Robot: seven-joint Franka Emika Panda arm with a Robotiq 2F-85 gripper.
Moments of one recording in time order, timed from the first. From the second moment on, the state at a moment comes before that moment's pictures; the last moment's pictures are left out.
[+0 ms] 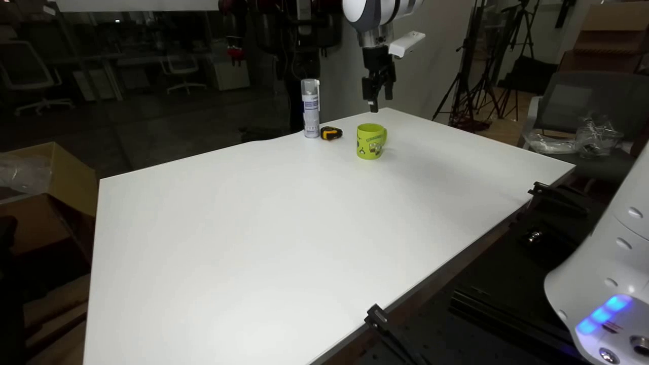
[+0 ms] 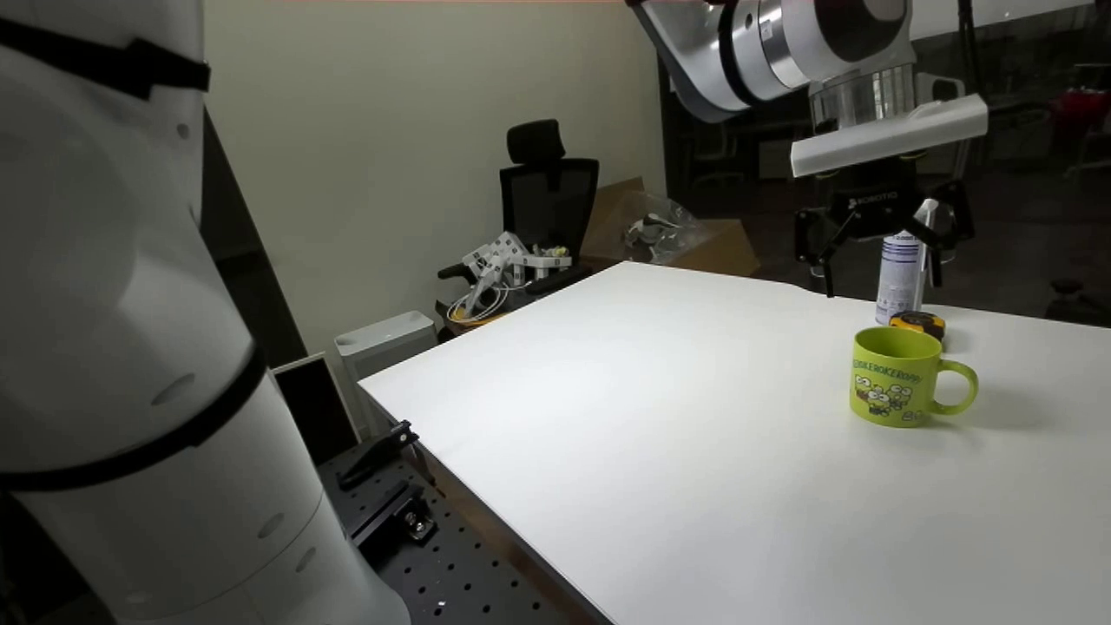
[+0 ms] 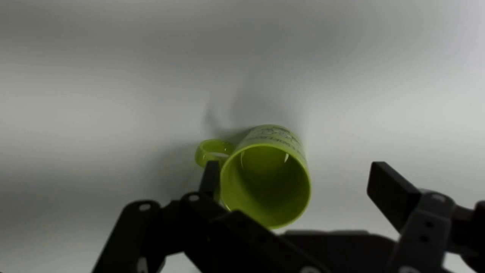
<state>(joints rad) -0.13 0.40 -0.12 -1.97 -0.20 2.38 -0.39</state>
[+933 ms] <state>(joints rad) -0.16 0.61 -0.03 -1.82 0.03 2.48 -0.33</state>
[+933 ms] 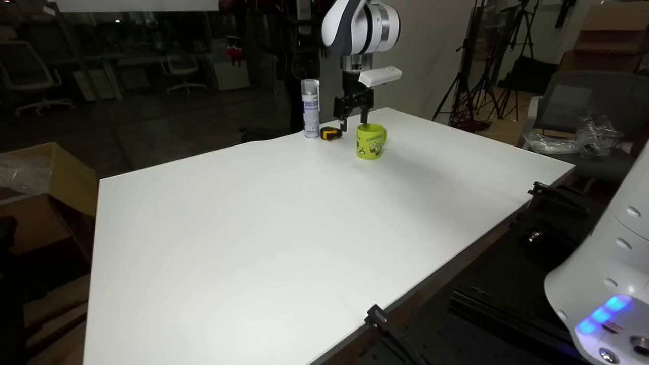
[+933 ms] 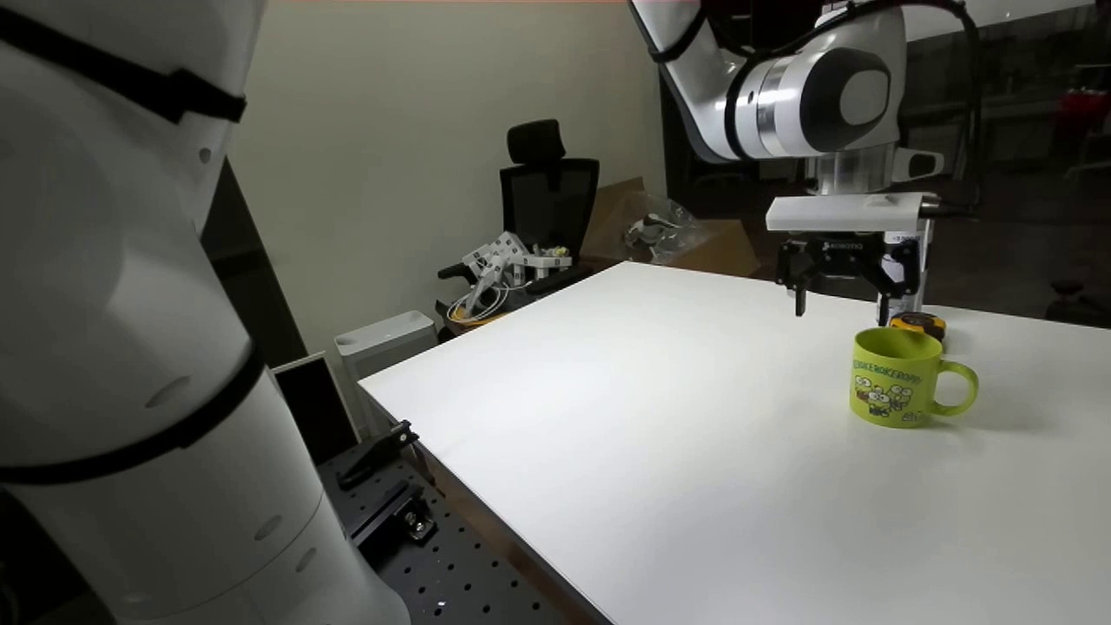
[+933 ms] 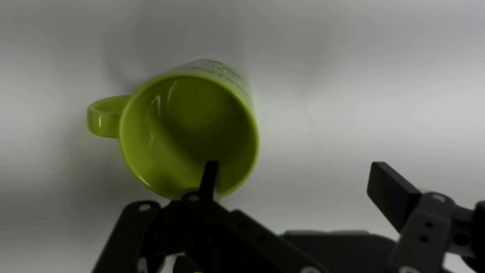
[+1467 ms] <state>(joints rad) -0.20 0.70 -0.03 -1.72 0.03 2.39 -0.31</state>
